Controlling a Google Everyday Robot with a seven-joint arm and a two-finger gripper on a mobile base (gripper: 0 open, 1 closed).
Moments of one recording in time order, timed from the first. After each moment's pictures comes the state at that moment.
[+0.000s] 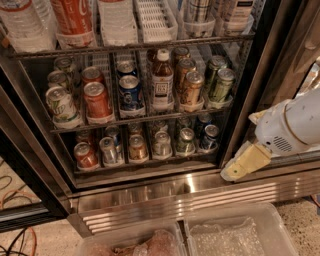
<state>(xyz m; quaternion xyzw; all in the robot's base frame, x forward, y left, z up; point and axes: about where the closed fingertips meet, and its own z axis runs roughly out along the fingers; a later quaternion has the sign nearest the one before) 0.456 -0.186 0.846 -0.47 0.84 0.07 0.27</state>
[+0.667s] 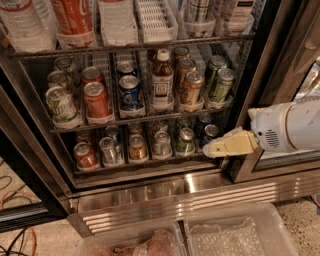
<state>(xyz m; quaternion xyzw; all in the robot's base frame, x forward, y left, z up) 0.487 -0.167 0.862 -0.33 0.85 0.14 0.39</state>
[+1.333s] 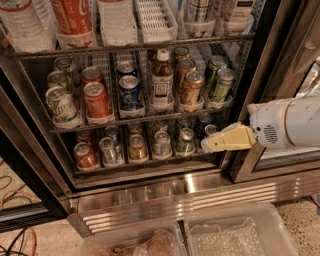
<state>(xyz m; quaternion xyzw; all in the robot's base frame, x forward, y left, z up) 0.494 -0.165 0.873 -0.32 0.84 0.15 0.41</state>
